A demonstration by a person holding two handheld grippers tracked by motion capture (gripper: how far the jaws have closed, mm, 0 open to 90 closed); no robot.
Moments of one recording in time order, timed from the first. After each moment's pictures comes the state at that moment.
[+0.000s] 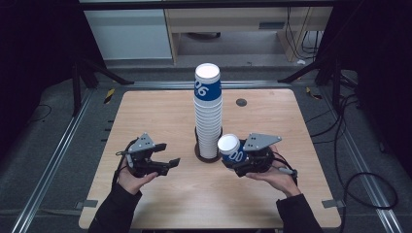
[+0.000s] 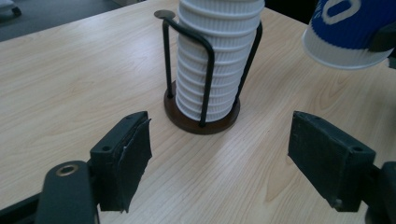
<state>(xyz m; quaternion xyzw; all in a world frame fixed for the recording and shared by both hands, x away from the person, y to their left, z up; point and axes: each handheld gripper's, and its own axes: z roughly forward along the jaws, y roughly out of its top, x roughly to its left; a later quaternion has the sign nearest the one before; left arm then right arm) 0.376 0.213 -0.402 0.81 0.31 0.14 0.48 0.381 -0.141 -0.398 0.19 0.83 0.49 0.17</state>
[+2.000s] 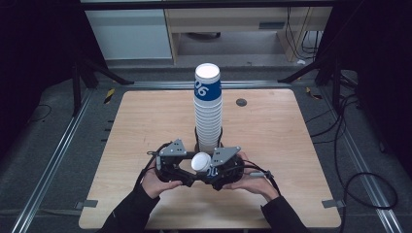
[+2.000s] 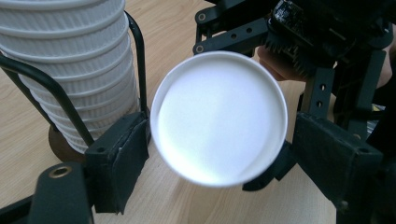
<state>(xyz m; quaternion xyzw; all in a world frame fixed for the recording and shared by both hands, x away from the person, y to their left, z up) 0.370 0.142 -0.406 0.85 0.22 0.05 0.47 0.378 -0.069 -0.434 0.09 0.89 0.42 0.13</state>
